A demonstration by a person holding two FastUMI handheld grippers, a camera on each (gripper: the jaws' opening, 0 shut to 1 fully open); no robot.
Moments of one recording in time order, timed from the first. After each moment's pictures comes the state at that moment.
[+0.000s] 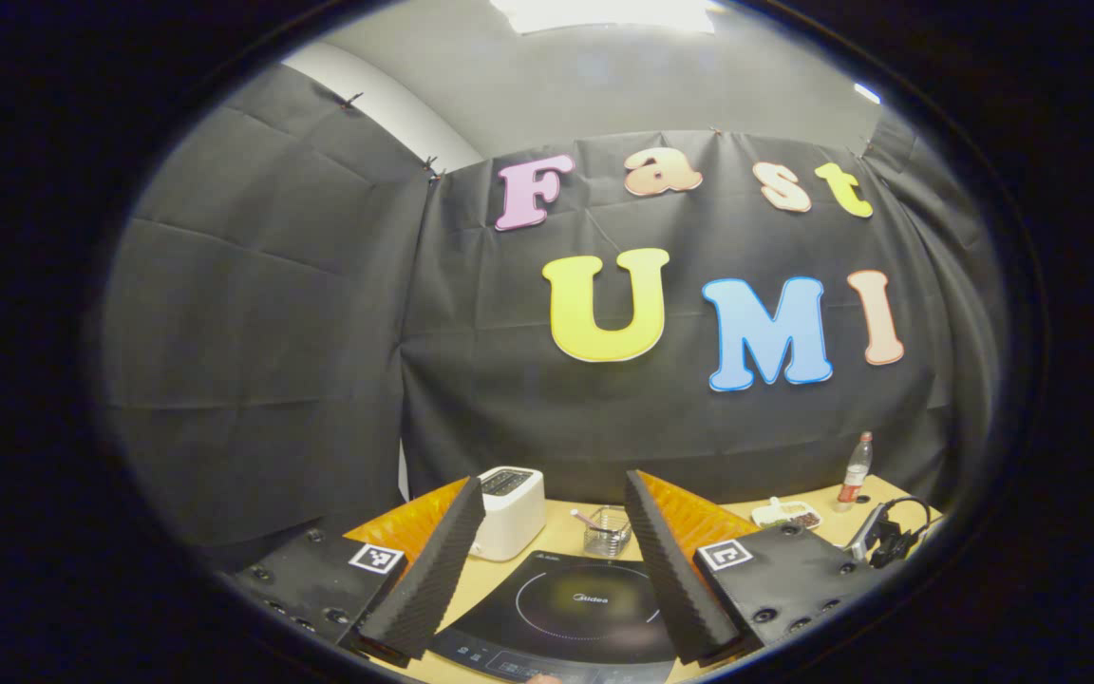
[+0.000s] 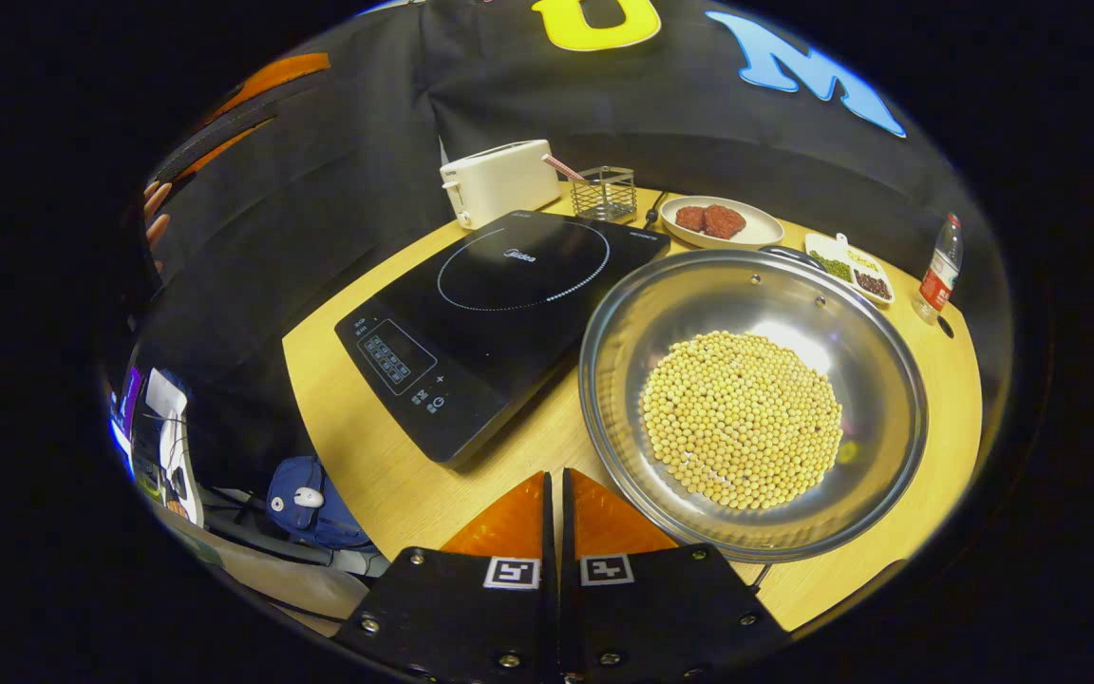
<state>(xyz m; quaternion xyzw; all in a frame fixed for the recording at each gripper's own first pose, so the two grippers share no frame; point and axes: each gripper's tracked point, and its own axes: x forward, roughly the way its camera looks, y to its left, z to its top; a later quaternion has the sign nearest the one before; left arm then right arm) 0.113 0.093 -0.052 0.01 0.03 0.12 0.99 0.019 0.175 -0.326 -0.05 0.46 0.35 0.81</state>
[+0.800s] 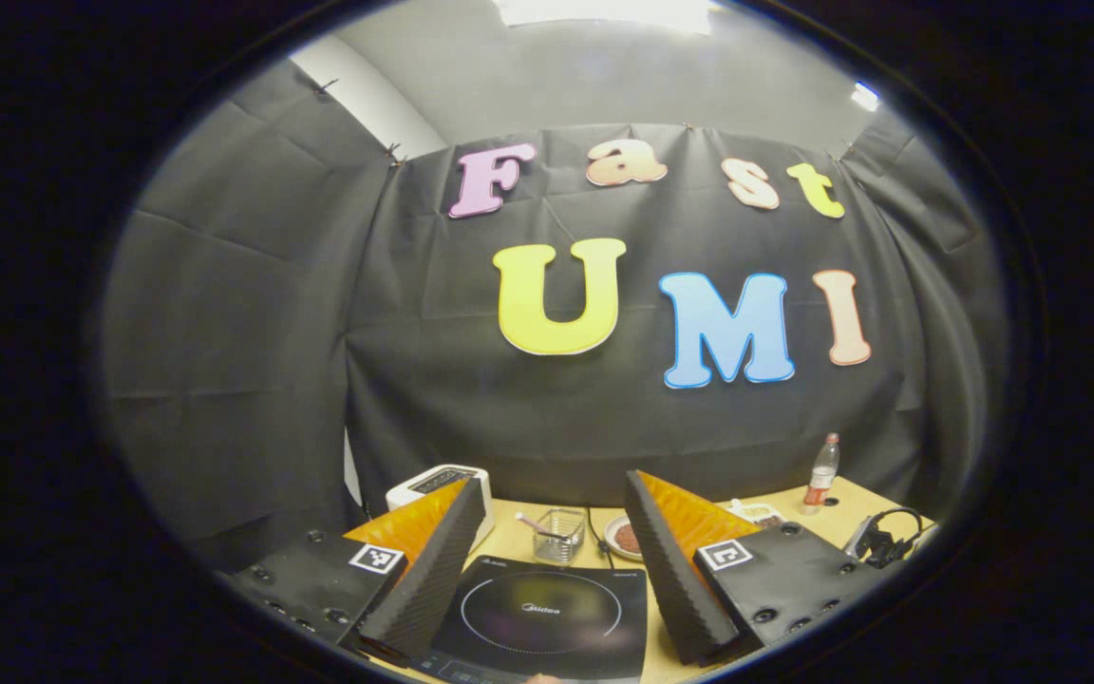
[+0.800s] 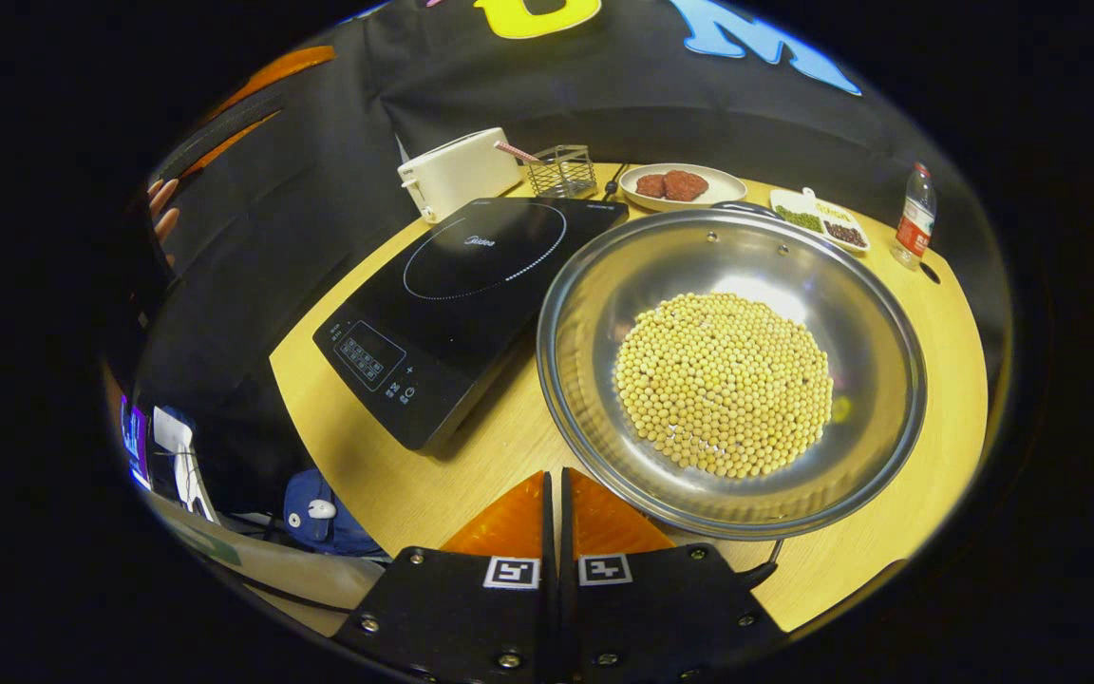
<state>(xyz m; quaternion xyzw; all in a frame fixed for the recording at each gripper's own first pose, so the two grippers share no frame) 0.165 0.051 -0.071 0.00 0.04 0.05 1.00 0.014 0.152 -0.330 -0.01 0.51 0.31 0.80</state>
